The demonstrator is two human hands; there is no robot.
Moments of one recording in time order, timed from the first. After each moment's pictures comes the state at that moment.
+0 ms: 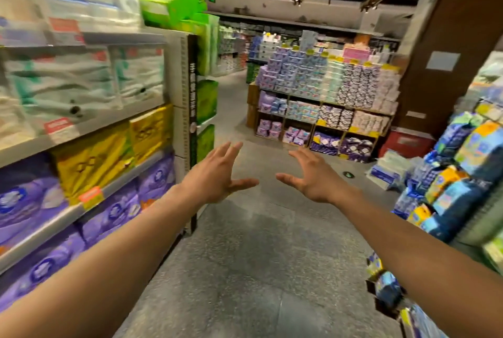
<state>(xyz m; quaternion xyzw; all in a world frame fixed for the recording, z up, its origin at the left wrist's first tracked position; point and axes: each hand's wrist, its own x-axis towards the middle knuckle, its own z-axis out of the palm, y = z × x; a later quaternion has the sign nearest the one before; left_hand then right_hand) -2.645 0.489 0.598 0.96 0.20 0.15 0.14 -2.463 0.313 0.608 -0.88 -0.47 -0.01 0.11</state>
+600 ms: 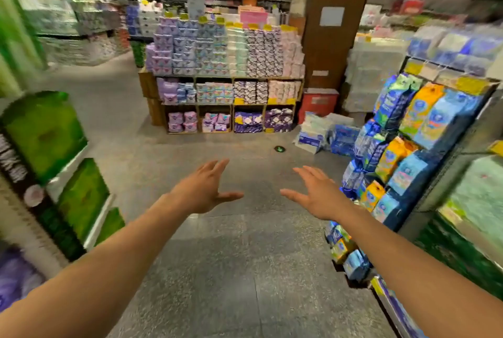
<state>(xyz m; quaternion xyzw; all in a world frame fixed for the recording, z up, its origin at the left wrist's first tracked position) -2.174 0.650 0.536 0.99 0.00 -0.01 0.14 -2.103 0.373 0.527 -0.97 -0.21 0.05 0.13</state>
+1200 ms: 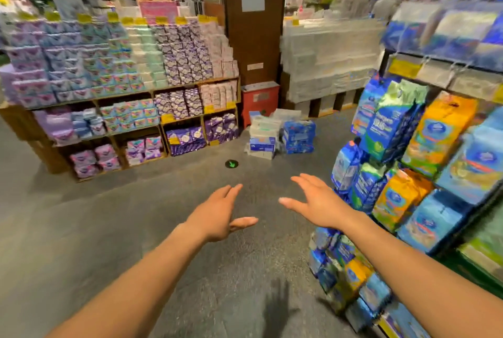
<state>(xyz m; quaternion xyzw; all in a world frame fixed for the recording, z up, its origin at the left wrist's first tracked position) -1.638 0.597 0.476 0.97 -0.18 -0.12 0.15 -1.651 0.331 0.495 -0.98 -0.05 0.08 0.18</state>
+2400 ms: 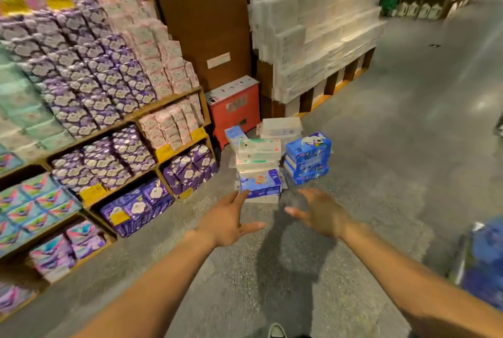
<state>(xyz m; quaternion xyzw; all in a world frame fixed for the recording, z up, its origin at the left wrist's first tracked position) -0.599 0.574 0.403 0.92 -0.29 -0.21 0.13 -0.683 0.333 0.407 -0.95 0.09 0.12 0.27</state>
